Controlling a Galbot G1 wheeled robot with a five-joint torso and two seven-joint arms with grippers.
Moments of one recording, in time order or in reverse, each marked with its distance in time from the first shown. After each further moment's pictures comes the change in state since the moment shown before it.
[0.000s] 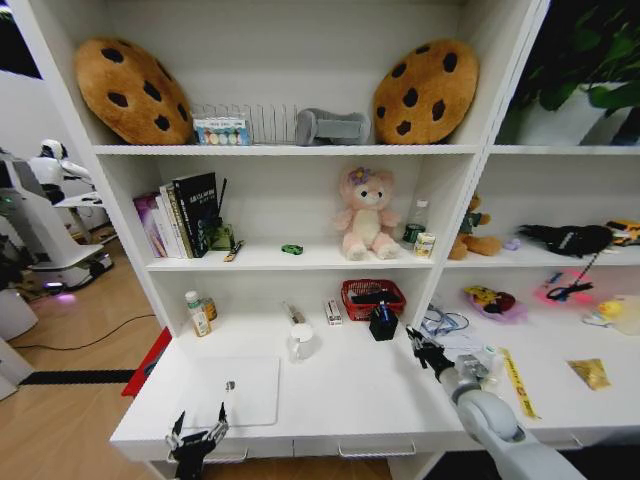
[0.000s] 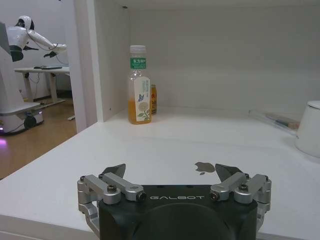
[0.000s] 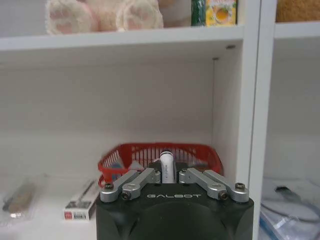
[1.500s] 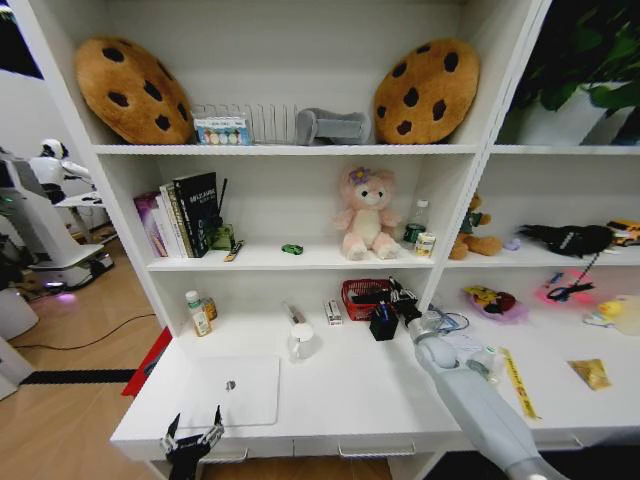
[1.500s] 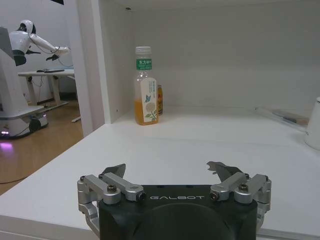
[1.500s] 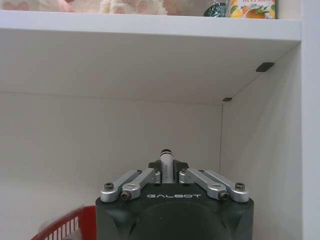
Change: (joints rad) left arm 0.015 0.027 -0.029 -0.009 -0.010 0.004 0.001; right arm 0.494 0.189 -0.252 -0.591 -0.210 0.406 -0.040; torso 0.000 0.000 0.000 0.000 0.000
